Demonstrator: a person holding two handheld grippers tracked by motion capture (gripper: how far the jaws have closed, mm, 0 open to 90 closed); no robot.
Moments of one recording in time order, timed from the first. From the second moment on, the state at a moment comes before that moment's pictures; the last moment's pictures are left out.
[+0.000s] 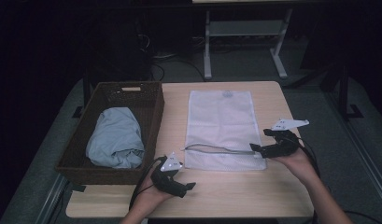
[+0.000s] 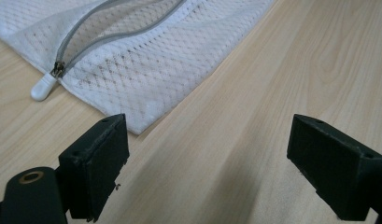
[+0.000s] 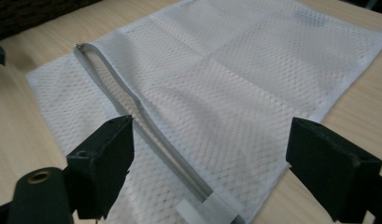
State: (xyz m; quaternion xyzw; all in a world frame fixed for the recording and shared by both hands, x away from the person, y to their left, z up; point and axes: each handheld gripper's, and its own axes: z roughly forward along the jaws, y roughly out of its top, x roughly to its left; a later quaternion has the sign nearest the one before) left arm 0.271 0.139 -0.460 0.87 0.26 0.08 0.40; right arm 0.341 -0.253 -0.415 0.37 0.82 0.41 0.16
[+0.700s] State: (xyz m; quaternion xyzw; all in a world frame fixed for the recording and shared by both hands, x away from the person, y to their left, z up) left arm 0.271 0.138 -0.461 0.87 0.26 0.08 0.40; right arm 0.404 -0.239 -0.420 0.41 0.81 0.40 0.16
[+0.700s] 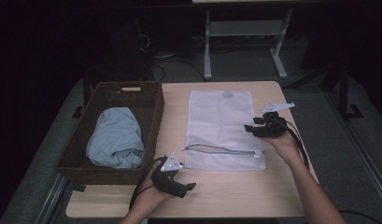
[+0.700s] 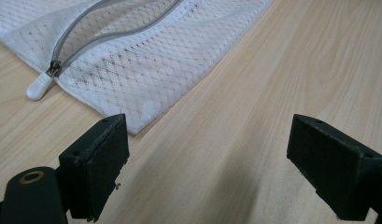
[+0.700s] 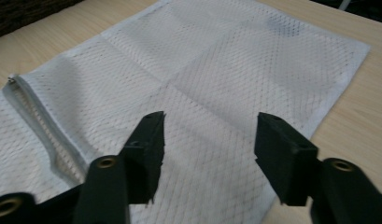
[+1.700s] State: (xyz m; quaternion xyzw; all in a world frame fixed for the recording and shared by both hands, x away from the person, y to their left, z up) left arm 0.267 0.141 -0.460 0.87 0.26 0.07 0.40; right arm 0.440 -0.259 -0.472 0.47 0.80 0.33 0.18
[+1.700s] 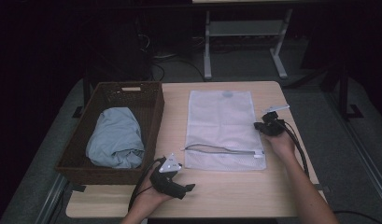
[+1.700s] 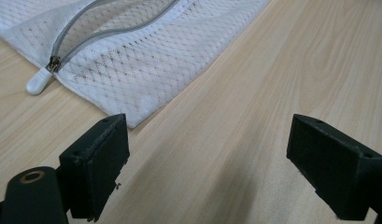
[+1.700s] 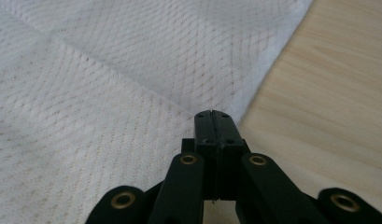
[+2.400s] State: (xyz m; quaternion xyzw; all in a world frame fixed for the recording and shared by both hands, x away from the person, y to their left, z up) left arm 0.267 0.142 -0.460 0.87 0.26 0.07 0.40; right arm 0.421 -0.278 -0.465 0.47 0.82 0.29 0.16
